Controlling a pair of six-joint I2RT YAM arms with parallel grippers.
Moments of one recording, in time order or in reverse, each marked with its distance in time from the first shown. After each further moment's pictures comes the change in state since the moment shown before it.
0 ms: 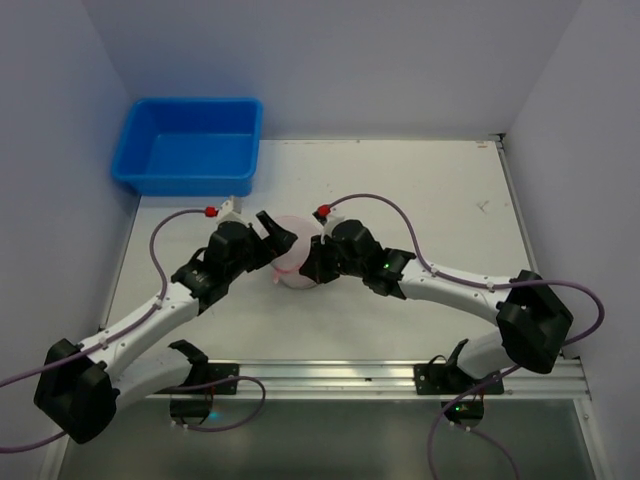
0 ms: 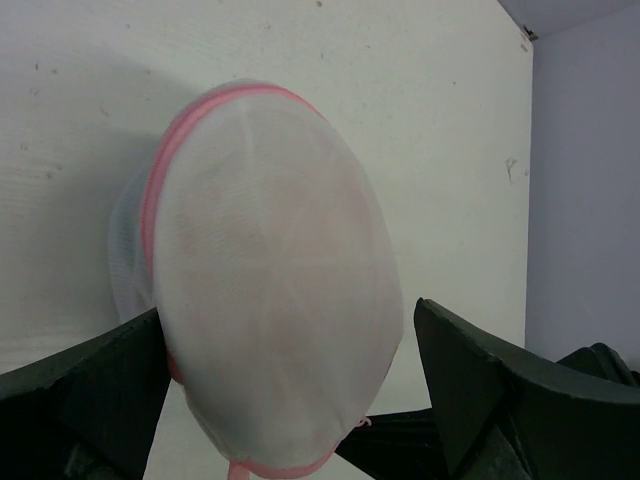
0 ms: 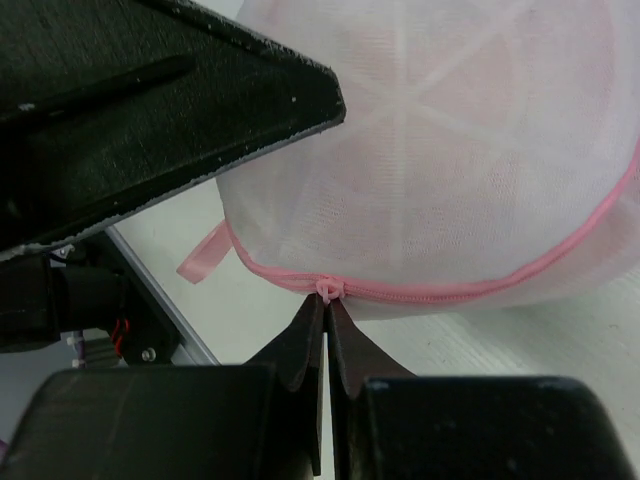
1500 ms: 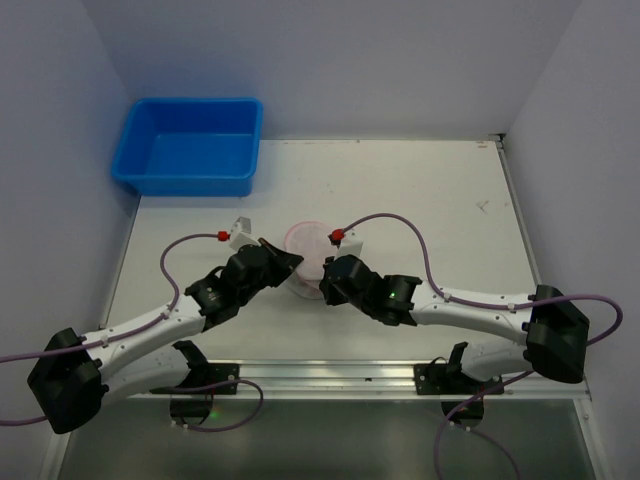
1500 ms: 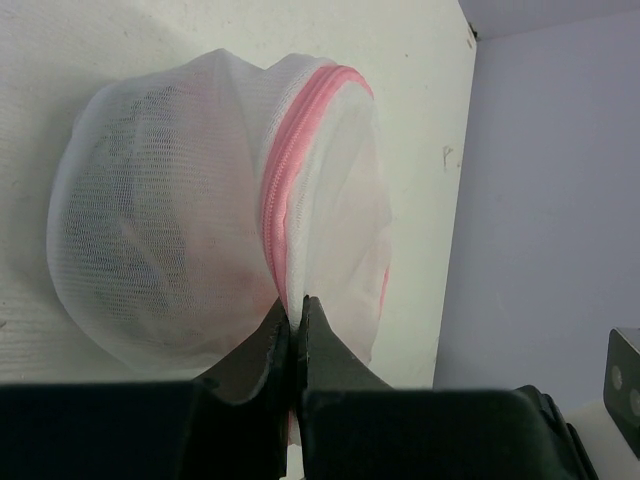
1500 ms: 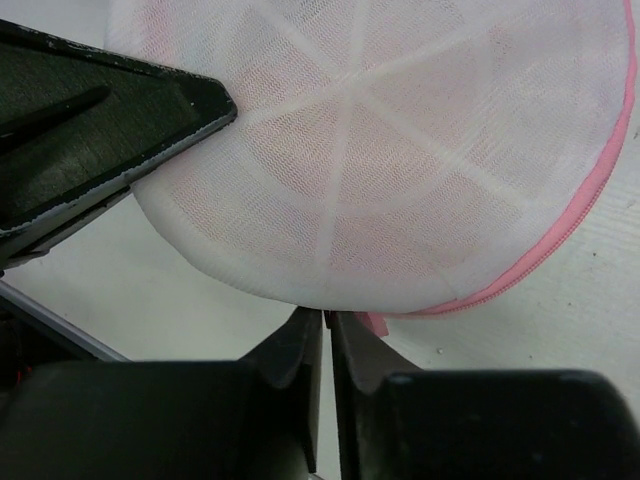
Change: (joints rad) left arm -0.234 -0.035 -0.113 0.102 -0.173 -0.332; right arm 0.206 -0.121 -0.082 -0.193 0.489 0.185
